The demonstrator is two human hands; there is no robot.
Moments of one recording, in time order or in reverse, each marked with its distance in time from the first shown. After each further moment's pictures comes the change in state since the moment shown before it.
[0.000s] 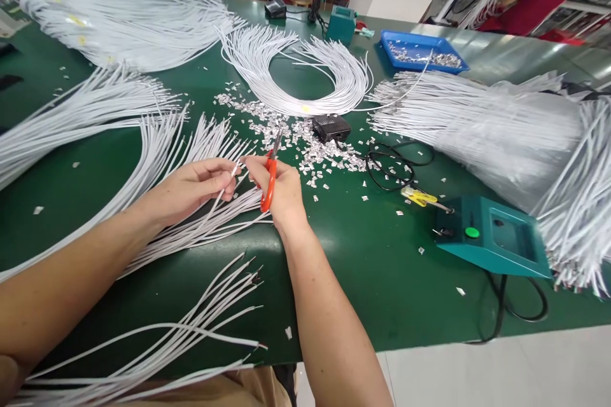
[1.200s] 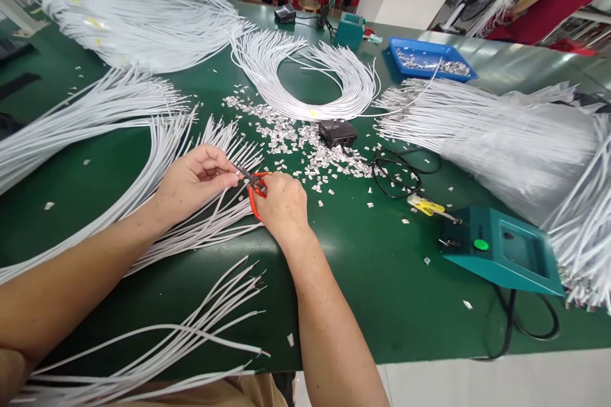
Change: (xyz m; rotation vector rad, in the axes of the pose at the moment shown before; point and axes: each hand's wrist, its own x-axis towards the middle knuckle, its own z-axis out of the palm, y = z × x) left_hand 0.002 0.003 0.005 0.290 0.298 0.261; right_hand -0.002 0.009 -0.005 -1.231 -0.043 -0.222
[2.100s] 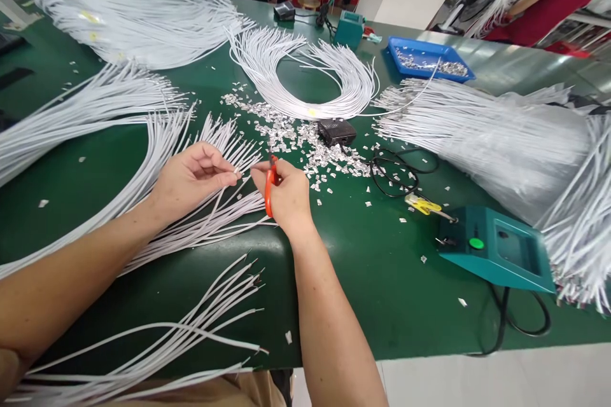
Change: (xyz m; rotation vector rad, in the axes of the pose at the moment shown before) left_hand -0.002 0.001 0.001 -0.034 0.020 0.015; right_hand 0.001 0.001 -0.010 0.770 0.066 0.109
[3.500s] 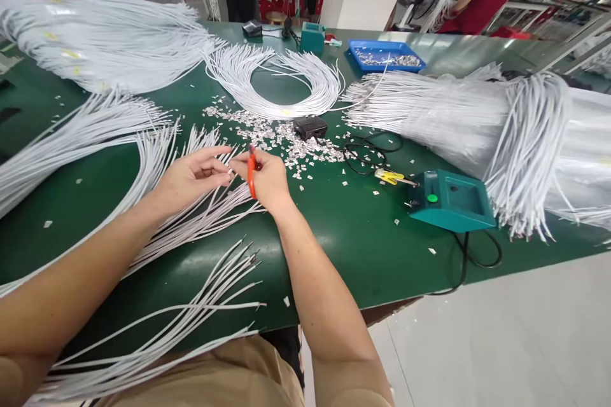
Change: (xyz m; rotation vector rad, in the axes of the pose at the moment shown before) left_hand 0.000 0.011 -0.002 0.085 -0.216 -0.044; right_hand -0.001 -0.006 0.002 0.342 0.018 -0.101
